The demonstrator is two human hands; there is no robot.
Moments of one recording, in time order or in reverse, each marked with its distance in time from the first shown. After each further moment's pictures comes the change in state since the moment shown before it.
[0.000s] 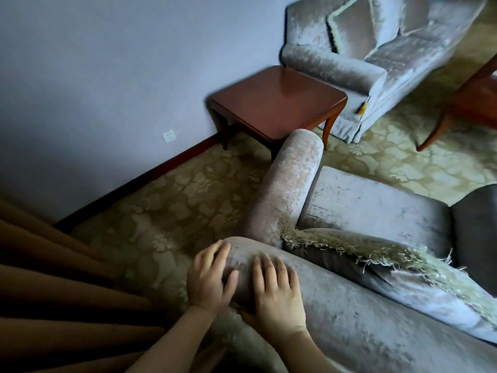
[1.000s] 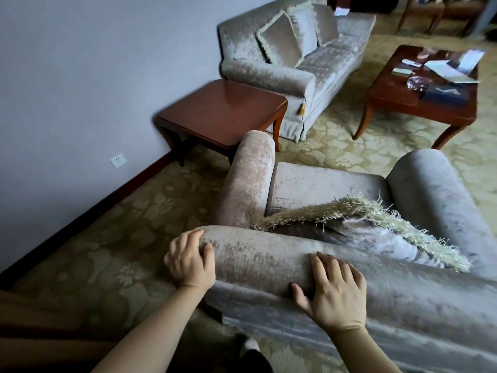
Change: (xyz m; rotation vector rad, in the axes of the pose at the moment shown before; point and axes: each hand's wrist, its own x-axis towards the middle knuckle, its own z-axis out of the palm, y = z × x) left_hand 0.027 0.020 0.000 -0.054 0.053 -0.145; right_hand -0.083 0.089 0.006 -0.076 0.388 0.391
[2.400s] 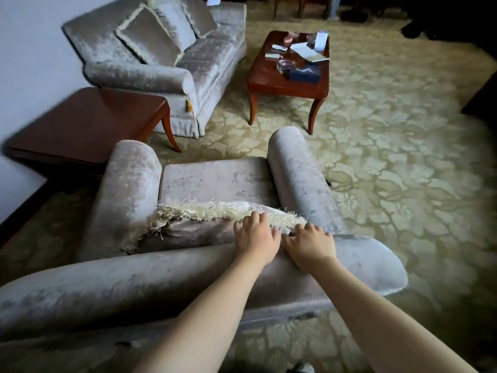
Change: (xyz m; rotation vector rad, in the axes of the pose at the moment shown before) left_hand -0.136 0.398 0.174 0.065 -0.438 0.558; right_hand -0.001 0.302 -0.082 -0.114 -0.503 0.522
